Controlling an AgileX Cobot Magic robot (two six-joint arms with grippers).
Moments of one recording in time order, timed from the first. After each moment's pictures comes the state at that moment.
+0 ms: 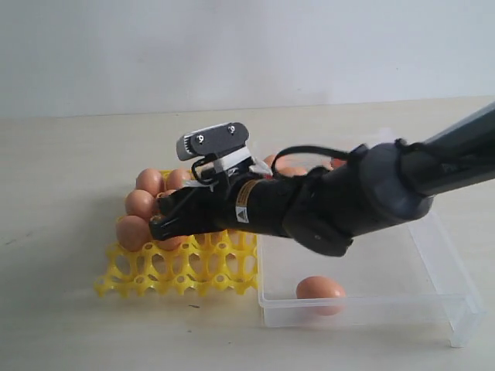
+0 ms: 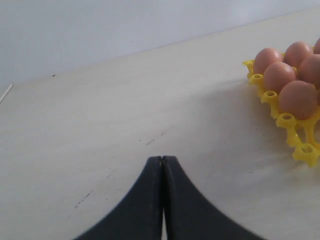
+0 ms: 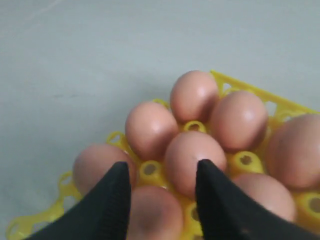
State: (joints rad) left arm -0.01 0.01 0.00 -0.05 0.37 0.24; right arm 0.73 2.01 -1.01 -0.35 -0.45 0.50
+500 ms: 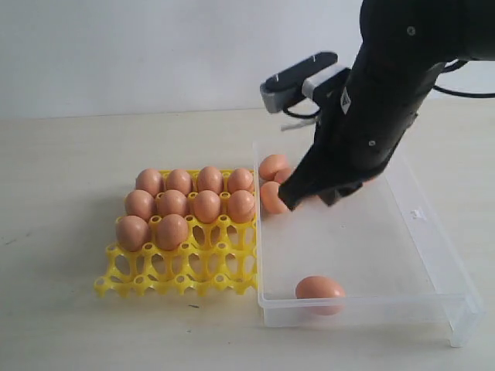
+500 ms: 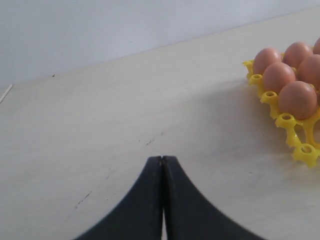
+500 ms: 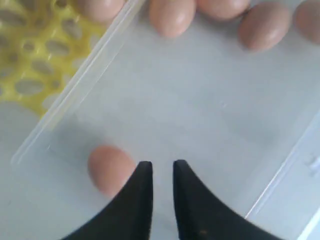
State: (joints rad) left arm -0.01 0.01 0.00 -0.05 0.37 0.24; right arm 0.62 1.65 -1.23 -0.11 0.97 0.01
